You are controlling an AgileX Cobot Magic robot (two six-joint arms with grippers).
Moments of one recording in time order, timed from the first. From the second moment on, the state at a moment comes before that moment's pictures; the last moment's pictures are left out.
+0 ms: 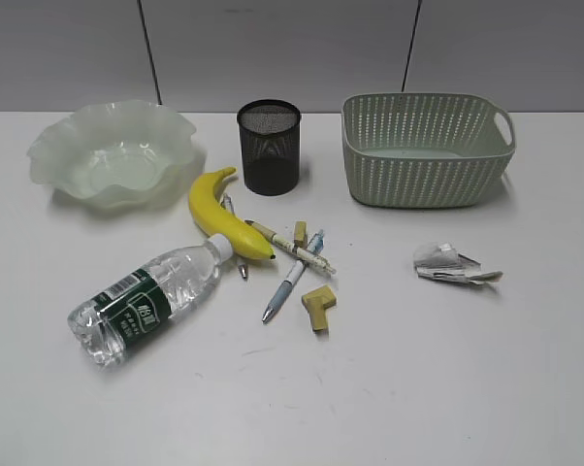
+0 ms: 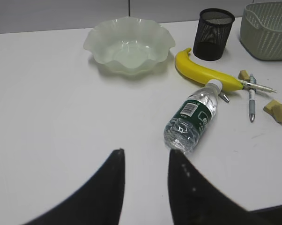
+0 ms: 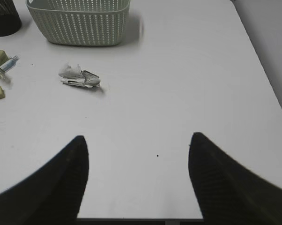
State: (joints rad) left arm -0.15 -0.01 -0.54 -0.06 1.06 -0.01; right arm 0.00 -0.01 -0.51 0.05 1.04 -0.06
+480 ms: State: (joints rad) left arm -0.15 -0.01 -0.54 -0.06 1.06 -0.01; right arm 0.00 -0.01 -0.51 0.05 1.04 -0.06
